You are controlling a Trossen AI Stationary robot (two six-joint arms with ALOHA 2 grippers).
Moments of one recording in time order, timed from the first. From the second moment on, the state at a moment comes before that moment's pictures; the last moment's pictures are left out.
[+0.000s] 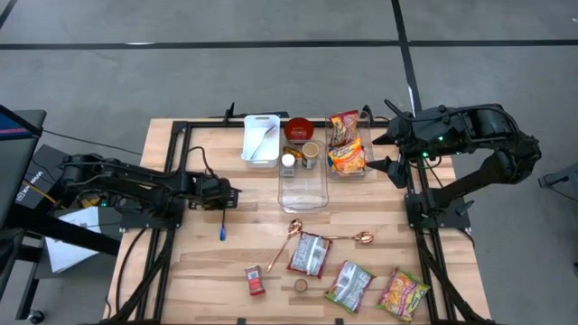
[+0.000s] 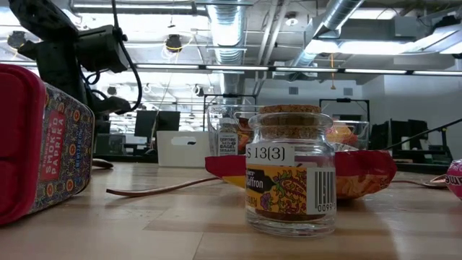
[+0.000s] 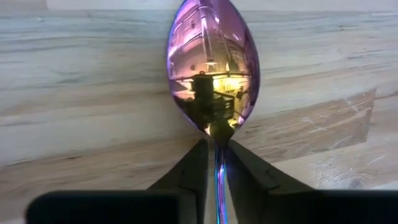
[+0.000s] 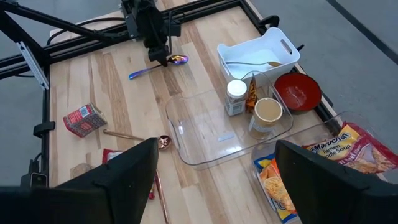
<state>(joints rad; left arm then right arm) 0.08 1.18 0.39 -0.45 -0.08 -1.43 0.08 1.24 1.89 -1.39 0.26 0.33</state>
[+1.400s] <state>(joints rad) 0.08 1.13 0.39 0.04 -0.10 -1.19 0.03 1.24 1.89 -1.39 0.26 0.28</state>
